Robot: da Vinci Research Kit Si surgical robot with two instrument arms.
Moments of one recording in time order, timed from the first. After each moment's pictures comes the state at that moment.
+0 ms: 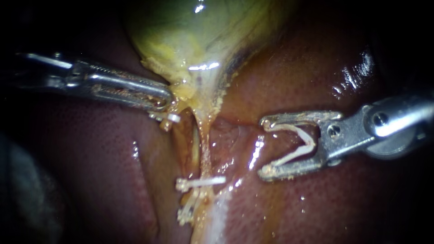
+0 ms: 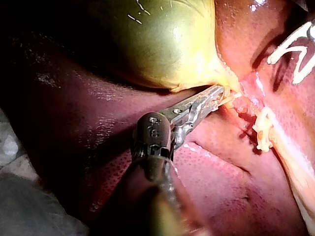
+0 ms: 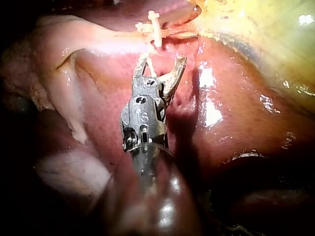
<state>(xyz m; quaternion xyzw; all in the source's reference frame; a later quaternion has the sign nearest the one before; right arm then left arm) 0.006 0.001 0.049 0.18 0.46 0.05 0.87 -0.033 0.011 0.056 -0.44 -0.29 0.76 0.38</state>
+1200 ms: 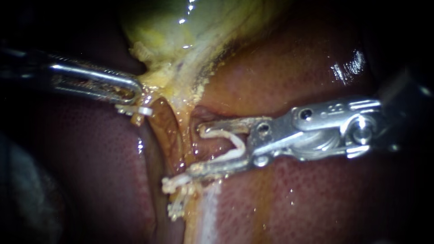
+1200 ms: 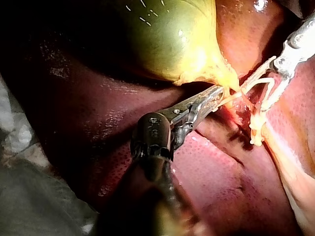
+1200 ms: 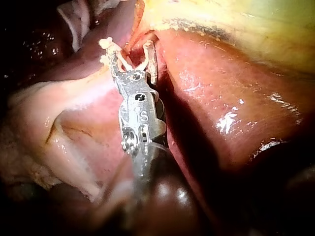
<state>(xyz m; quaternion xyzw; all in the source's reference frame) 0.016 0.000 0.054 0.29 0.47 0.19 0.81 -0.029 0.011 0.049 -0.43 -0.29 0.76 0.39</state>
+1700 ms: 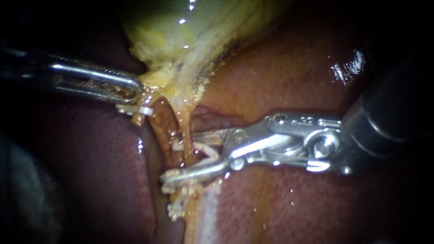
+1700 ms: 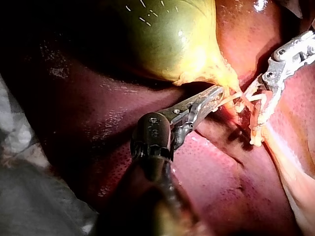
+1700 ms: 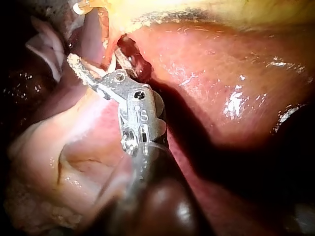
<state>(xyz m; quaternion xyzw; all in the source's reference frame) 0.019 -0.001 0.057 0.39 0.54 0.24 0.71 -0.029 0.011 0.049 -0.43 -0.29 0.76 0.39</state>
